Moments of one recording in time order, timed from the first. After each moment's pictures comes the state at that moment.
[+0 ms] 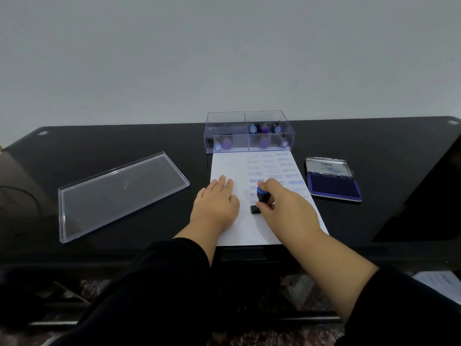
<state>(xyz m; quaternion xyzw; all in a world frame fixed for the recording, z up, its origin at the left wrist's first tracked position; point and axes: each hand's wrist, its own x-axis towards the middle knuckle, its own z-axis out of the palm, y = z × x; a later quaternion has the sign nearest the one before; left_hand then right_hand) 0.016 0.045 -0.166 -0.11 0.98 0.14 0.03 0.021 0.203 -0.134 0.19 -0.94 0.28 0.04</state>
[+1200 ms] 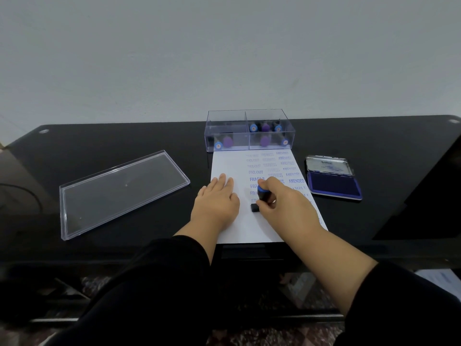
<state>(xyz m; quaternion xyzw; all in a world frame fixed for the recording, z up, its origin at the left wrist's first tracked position) 0.018 0.046 -0.166 -0.11 0.98 0.14 0.03 0.019 0.204 -0.136 0.20 -0.93 0.30 0.04</state>
